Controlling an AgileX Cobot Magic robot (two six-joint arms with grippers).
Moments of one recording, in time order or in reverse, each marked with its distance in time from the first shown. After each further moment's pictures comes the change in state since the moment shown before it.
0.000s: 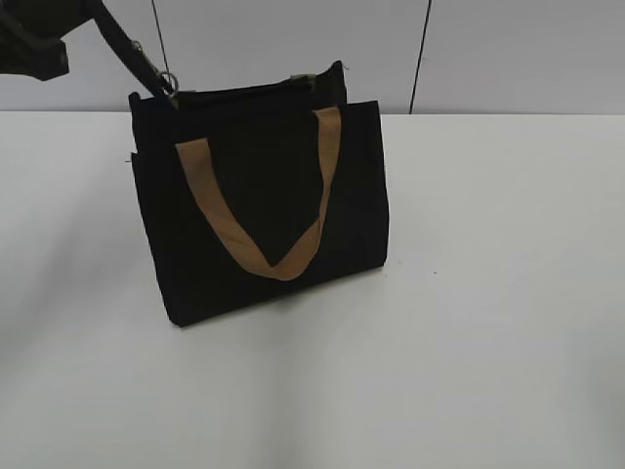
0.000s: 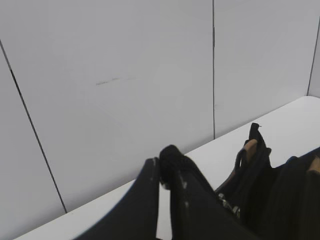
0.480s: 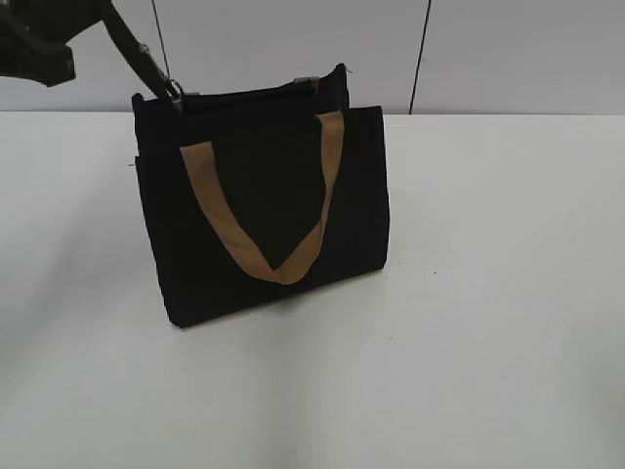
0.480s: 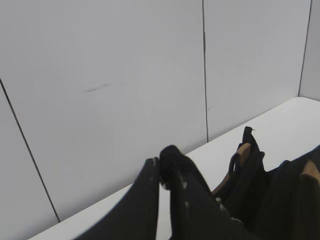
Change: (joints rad) left arm -0.003 0.007 0.000 0.025 -0.030 0.000; right arm 0.000 0.000 0.000 0.000 0.000 0.000
